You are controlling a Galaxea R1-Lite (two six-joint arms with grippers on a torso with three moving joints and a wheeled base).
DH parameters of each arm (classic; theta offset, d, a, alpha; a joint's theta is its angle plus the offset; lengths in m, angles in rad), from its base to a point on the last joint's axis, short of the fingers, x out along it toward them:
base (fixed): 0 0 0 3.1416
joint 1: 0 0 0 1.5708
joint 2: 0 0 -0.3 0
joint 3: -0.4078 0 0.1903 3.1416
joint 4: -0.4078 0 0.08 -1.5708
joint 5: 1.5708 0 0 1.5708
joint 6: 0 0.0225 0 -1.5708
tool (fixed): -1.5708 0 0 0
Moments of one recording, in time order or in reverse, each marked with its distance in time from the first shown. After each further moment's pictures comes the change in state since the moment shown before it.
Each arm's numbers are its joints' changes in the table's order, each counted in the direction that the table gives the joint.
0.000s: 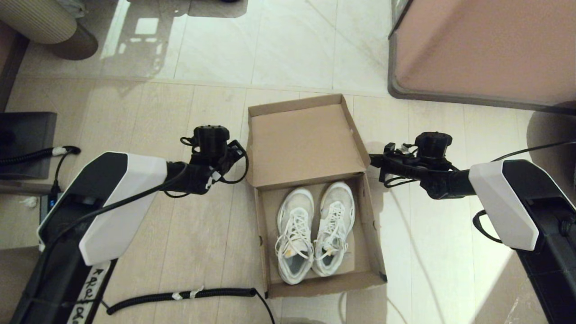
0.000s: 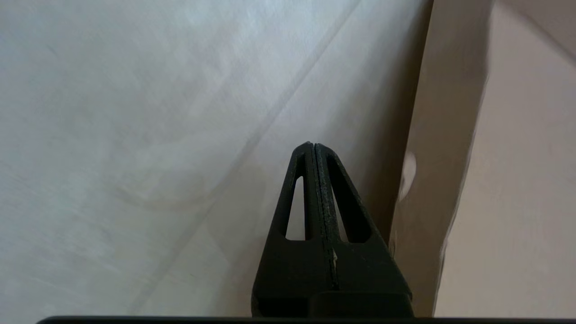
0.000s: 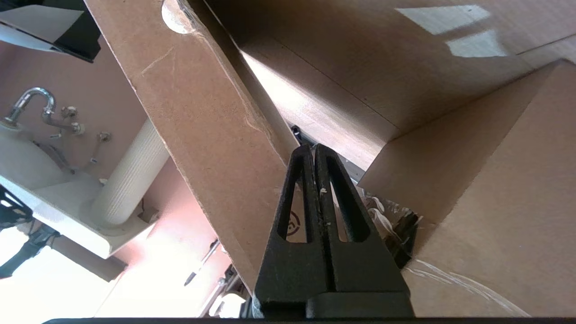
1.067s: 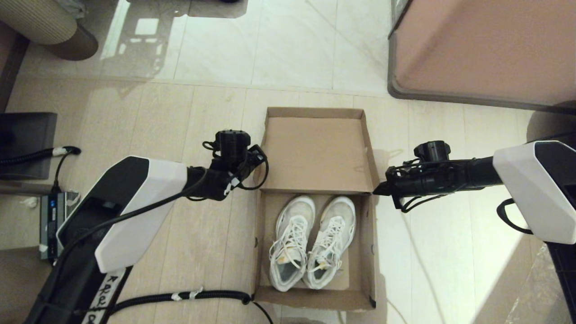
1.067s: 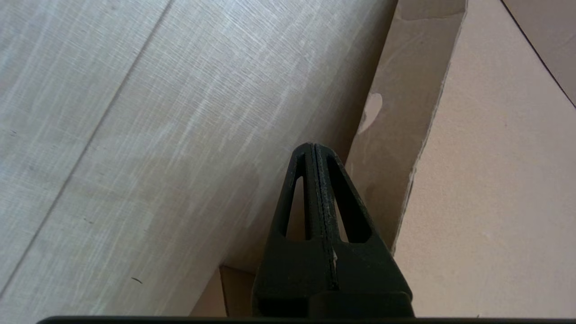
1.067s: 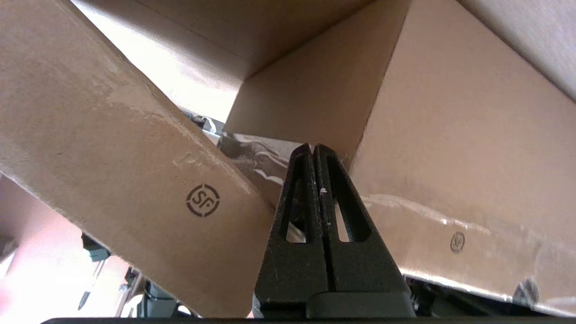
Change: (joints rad) left arm 0.095 0.015 -0.001 0.004 -0.029 -0.027; right arm 0.003 -0.175 0.181 -0.646 -0.015 -0.533
